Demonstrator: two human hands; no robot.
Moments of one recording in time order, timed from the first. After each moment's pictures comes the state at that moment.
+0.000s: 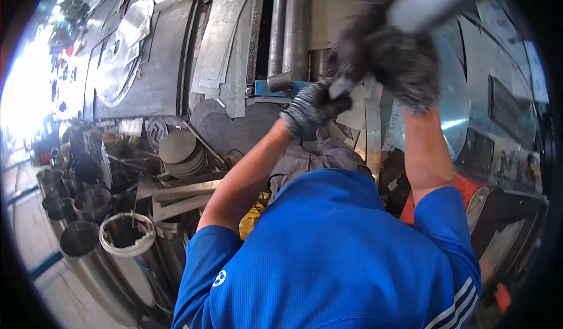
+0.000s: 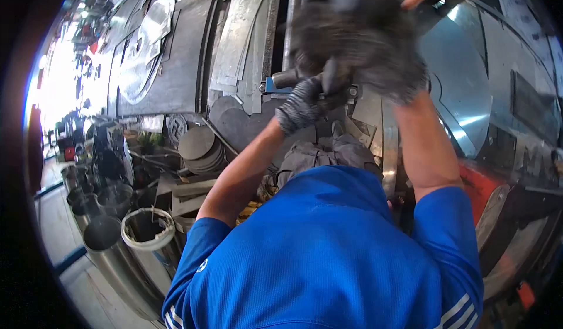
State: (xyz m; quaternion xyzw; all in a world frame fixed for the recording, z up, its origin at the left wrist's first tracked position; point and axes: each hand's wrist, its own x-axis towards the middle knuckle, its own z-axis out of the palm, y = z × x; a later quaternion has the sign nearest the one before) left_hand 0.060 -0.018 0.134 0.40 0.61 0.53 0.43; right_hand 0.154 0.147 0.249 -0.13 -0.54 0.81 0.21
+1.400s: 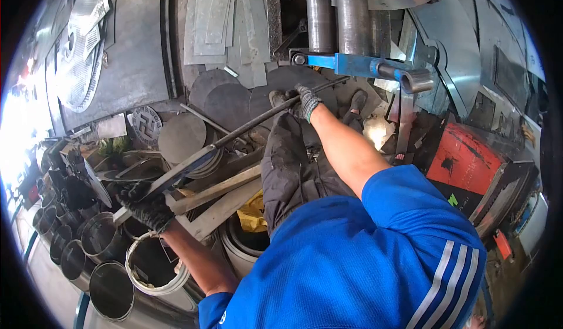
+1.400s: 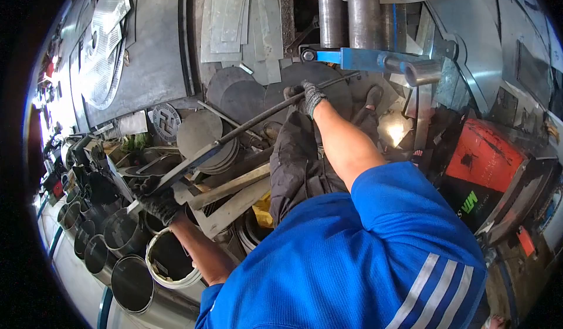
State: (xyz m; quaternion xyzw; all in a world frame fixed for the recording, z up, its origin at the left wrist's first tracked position) left_hand -0.378 -0.578 0.049 -0.23 0.65 0.73 -0.03; right_hand -0.154 -0.203 -0.247 -0.58 0.16 0.80 0.01
